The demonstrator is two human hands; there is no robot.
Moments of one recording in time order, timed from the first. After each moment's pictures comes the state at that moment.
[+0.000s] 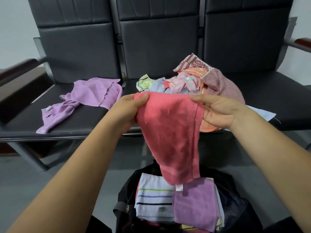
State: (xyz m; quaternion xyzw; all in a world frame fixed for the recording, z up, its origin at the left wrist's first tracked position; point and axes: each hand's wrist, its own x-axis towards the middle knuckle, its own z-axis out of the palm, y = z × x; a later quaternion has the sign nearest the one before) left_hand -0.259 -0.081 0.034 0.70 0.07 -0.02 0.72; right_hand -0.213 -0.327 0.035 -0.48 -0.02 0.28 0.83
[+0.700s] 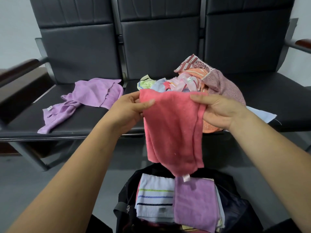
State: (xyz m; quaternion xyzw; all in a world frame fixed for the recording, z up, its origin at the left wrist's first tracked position) left_hand -0.261 -0.076 0.033 0.64 -0.03 -0.03 0.77; right_hand -0.209 -0.325 0.031 -0.51 -0.06 0.25 0.82
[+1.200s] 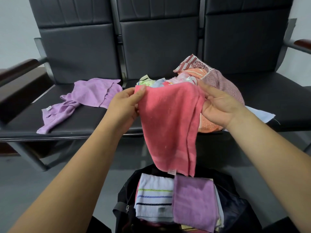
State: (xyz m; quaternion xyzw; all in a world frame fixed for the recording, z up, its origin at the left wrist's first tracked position) left_hand -0.264 -0.082 0.037 0.66 0.03 0.07 0.74; right_hand -0.217 -0.323 0.045 -0.37 -0.01 0.21 0.91
